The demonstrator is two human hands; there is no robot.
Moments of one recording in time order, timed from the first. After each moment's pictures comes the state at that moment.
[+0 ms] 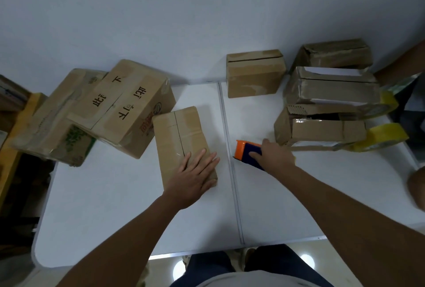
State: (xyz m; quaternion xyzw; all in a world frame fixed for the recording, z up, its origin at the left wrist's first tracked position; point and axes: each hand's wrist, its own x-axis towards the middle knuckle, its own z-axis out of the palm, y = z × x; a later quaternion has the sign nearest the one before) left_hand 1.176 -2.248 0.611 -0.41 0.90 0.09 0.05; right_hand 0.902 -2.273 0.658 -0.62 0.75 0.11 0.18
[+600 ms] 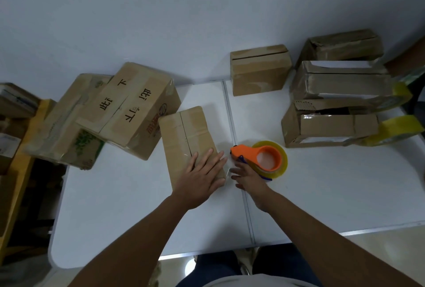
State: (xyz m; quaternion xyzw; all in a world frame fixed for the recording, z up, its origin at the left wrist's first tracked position) left_hand 1.175 -2.248 0.612 -0.41 0.91 0.07 0.05; right_hand 0.979 -2.216 0.623 -0.26 0.61 -0.30 0.69
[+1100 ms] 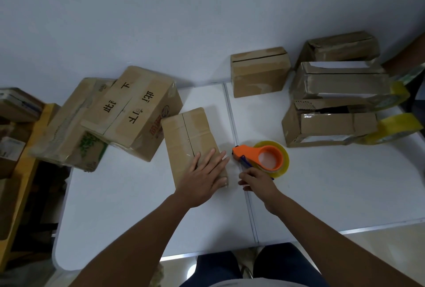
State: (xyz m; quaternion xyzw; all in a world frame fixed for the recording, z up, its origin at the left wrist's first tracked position) left_hand 1.178 -2.249 0.613 -0.40 0.91 0.09 0.04; right_hand 0.970 -2.204 0.629 -0.30 0.65 -0.31 0.62
